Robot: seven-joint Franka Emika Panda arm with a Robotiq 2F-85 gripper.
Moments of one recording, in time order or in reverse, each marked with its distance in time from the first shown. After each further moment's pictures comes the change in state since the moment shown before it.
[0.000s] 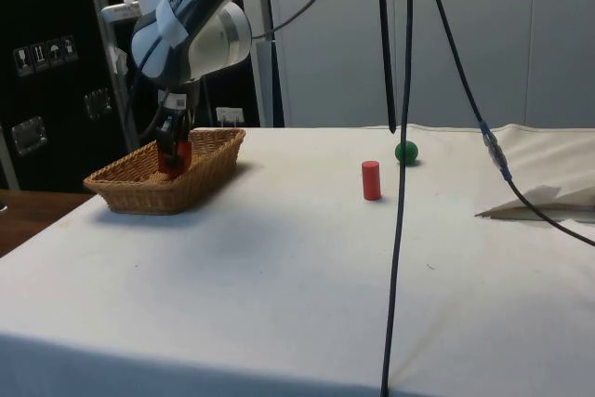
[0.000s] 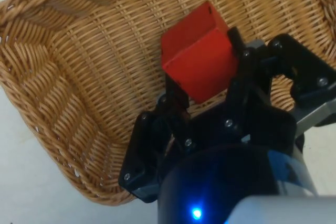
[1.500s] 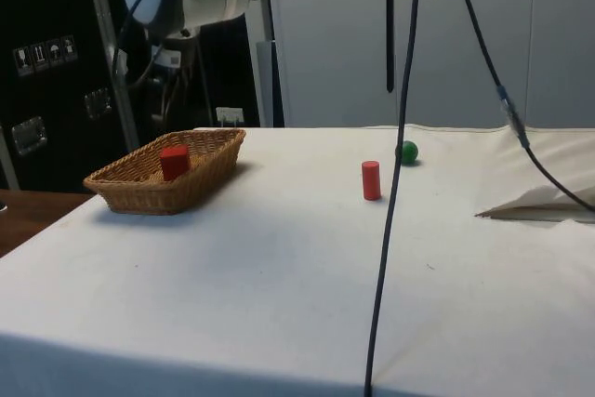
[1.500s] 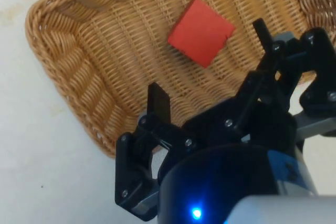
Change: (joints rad) arm 0.067 -0.124 -0.075 -0.068 -0.003 -0.048 -0.001
